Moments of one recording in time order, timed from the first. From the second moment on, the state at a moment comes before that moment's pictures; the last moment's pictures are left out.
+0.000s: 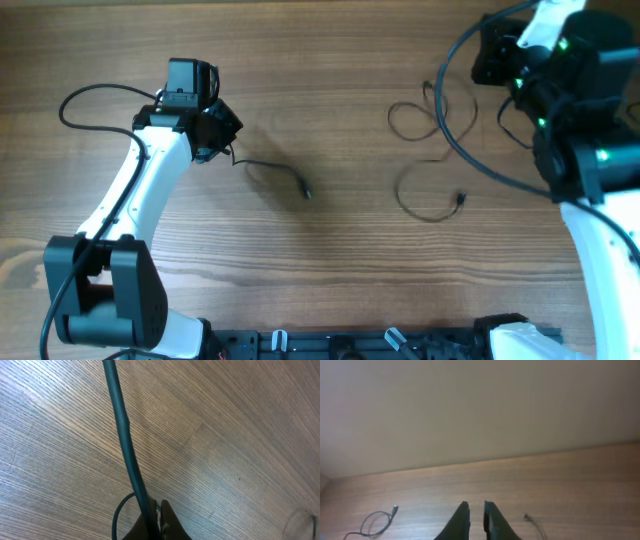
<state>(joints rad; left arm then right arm) -0.09 1.67 1.20 -0.67 0.05 -0.77 0.13 1.32 1.46 -0.52 -0.05 0.28</state>
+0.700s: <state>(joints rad) -0.09 1.67 1.20 -0.64 0.05 -0.77 0.14 1.97 1.38 -0.53 -0.29 -0.08</state>
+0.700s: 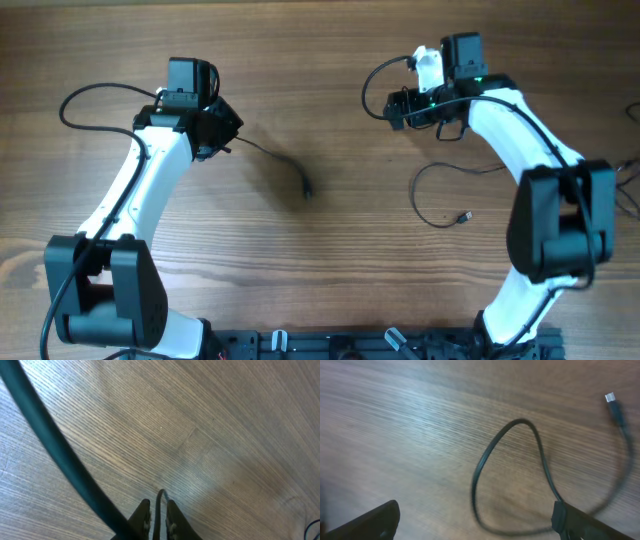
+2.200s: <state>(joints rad) -0.09 1.67 1.19 -0.64 0.05 -0.77 0.37 1.62 0.88 -0.60 -0.06 0.42</state>
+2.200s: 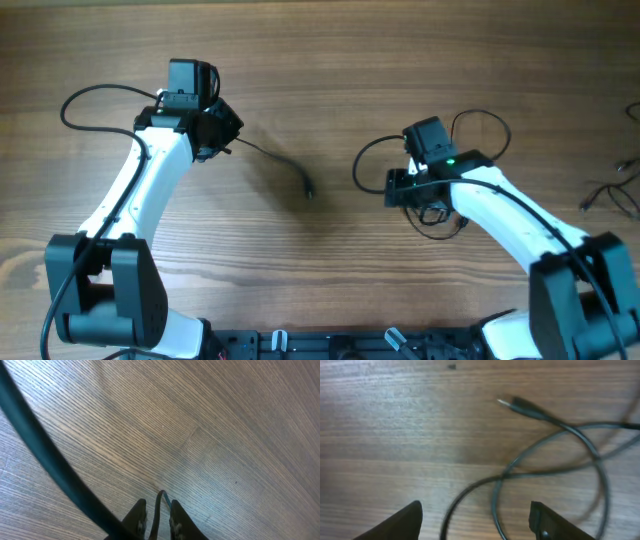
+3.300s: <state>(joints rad) -0.09 1.67 1.19 -0.74 0.05 -0.78 -0.37 1.81 1.37 0.28 0.10 -0.03</state>
